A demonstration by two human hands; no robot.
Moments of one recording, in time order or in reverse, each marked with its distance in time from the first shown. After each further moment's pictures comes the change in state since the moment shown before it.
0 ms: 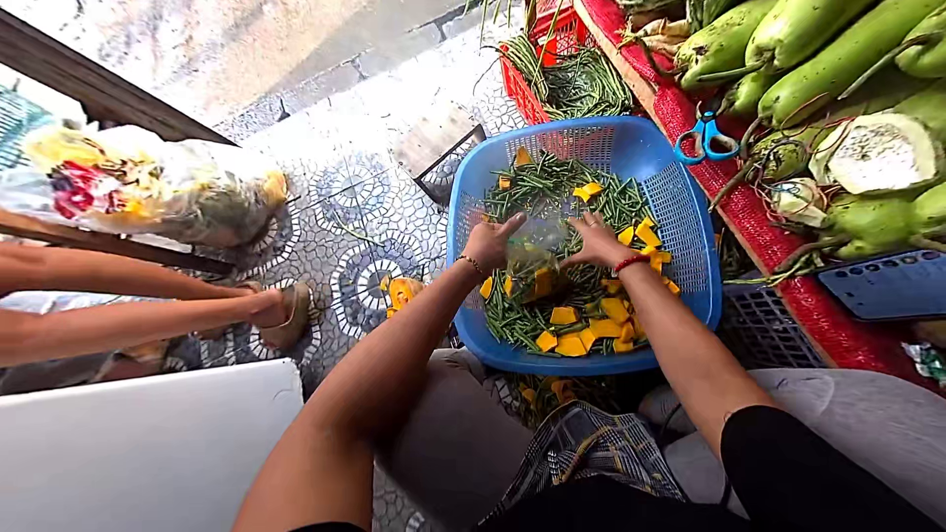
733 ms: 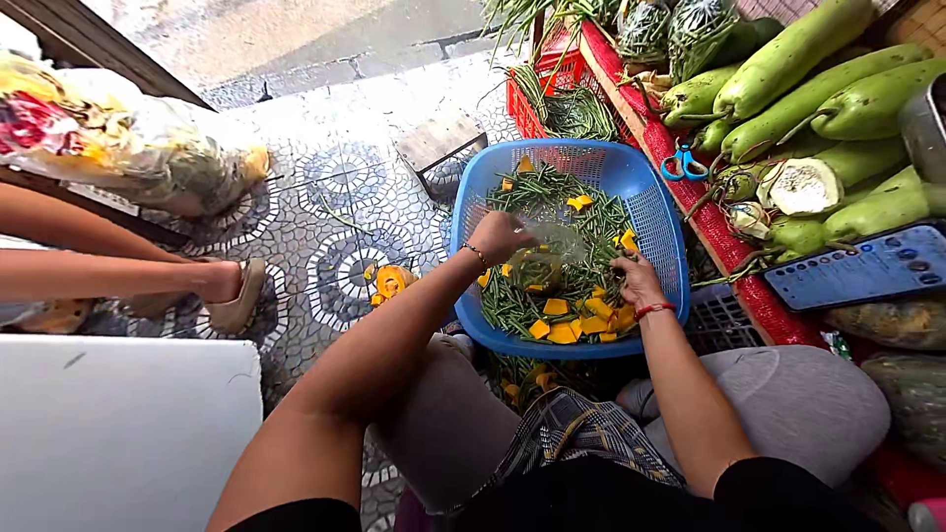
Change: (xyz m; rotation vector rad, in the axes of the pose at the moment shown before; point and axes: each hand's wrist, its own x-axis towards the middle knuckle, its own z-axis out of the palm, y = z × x) left_hand -0.054 0.003 -0.025 0.411 -0.094 0.339; right_hand -0.112 0.003 0.012 1.117 0.547 0.344
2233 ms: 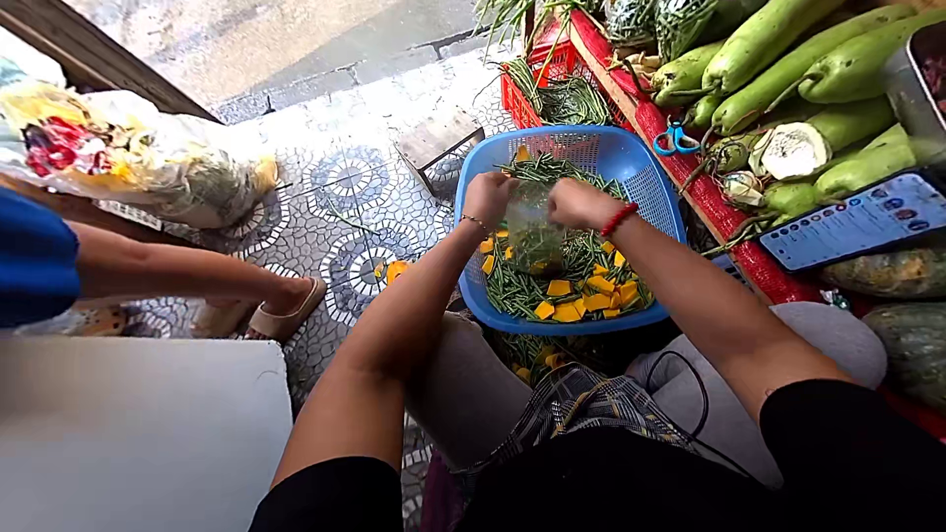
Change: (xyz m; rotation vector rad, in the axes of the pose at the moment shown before) left_hand 0.015 -0.006 -0.009 -0.008 0.299 0.124; right_hand -0.069 -0.154 0.105 -1.278 -0.633 -0.400
